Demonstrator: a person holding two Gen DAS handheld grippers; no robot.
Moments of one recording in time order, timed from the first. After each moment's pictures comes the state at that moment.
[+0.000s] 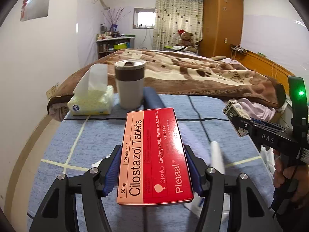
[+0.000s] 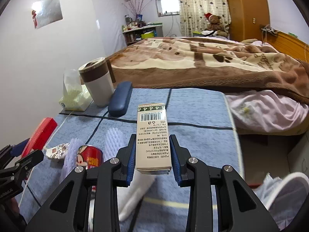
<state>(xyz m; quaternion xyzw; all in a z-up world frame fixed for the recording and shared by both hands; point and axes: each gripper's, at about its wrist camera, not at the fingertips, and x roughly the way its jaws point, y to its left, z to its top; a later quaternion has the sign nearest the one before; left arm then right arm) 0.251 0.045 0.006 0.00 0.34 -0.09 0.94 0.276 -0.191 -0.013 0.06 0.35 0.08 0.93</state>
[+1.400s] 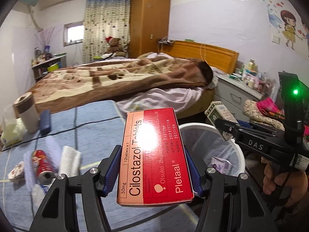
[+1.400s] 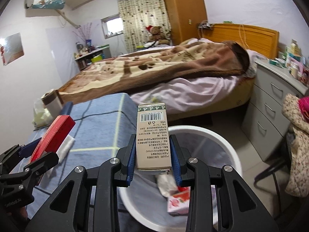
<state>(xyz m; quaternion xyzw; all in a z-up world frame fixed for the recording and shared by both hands) 0.136 -0.198 0.029 0.06 0.31 -0.32 0.90 0.127 -0.357 0.001 0.11 0.32 -0.09 0.94</state>
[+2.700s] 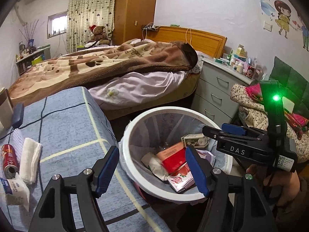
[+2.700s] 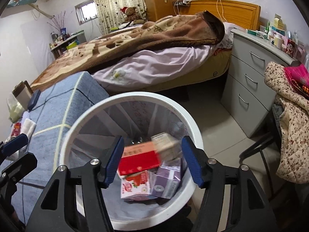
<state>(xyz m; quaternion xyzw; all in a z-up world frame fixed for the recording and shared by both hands) 0.126 -0.258 -0.007 0.07 0.34 -0.35 0.87 0.110 -0.413 -0.039 0.13 0.37 -0.15 0.91</state>
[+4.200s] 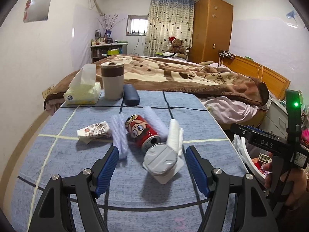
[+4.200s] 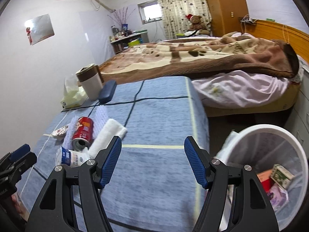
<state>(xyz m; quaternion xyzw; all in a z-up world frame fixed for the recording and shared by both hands) 0.143 0.006 0.008 -0.02 0.32 -0.11 0.94 0.192 -0.241 -0.025 0.09 0.34 0.06 0.93</state>
